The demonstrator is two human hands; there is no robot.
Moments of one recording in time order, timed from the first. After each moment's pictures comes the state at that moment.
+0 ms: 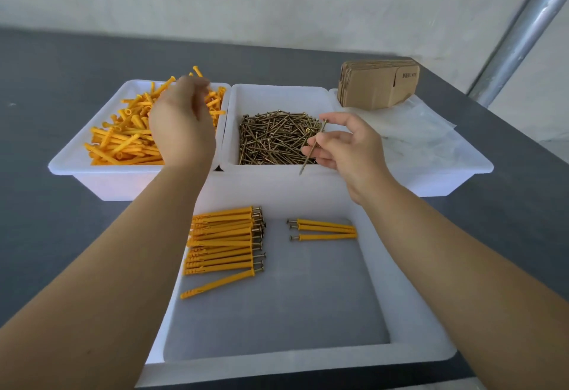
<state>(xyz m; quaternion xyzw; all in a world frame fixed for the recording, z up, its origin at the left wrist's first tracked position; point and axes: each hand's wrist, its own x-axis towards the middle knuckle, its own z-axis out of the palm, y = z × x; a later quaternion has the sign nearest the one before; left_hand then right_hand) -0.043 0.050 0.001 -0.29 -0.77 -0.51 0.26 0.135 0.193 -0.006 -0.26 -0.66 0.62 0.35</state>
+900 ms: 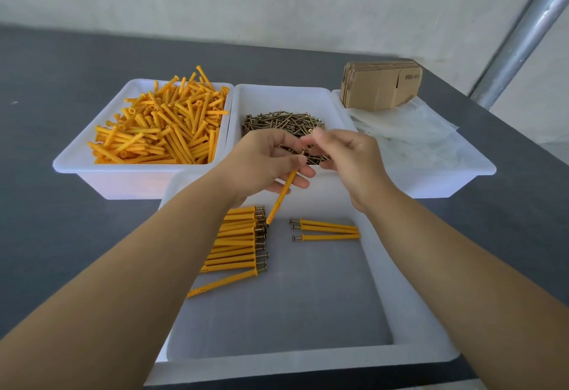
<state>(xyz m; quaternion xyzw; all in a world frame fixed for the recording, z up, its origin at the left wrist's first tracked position) 0.020 0.056 0.006 -0.43 -0.66 -0.51 -0.34 0.139 0.186 -0.013 -0.22 -0.73 0.56 0.33</state>
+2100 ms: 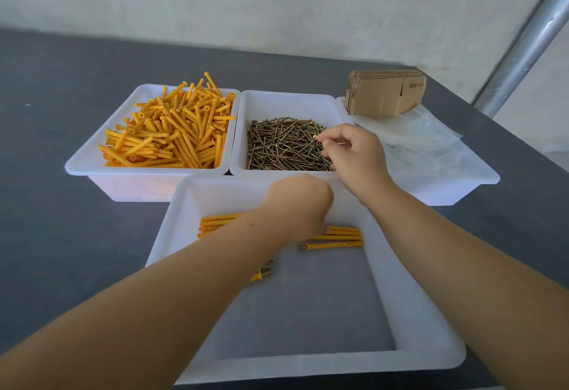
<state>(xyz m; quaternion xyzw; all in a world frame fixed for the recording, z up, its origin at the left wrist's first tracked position) 0.064 0.085 -0.020 -0.63 -0.77 -0.04 -0.02 0.125 0.202 -0.012 -0.29 -0.79 0.40 0.36</state>
